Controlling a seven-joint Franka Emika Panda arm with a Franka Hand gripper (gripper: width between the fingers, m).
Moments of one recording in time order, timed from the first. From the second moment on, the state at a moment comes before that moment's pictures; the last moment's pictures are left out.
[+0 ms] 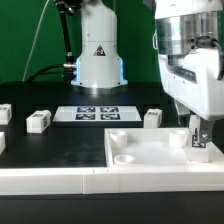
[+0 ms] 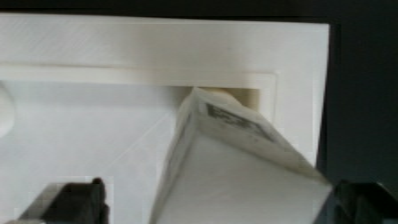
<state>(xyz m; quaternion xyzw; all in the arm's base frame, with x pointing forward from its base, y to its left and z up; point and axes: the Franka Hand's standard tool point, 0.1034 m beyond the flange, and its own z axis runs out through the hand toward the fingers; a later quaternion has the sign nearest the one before) 0.622 0.111 0.071 -0.78 0.63 0.01 0.07</state>
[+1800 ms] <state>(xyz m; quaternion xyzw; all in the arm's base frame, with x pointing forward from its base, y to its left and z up) 0.630 0.111 0.065 -0.96 0.27 -0.01 0.04</state>
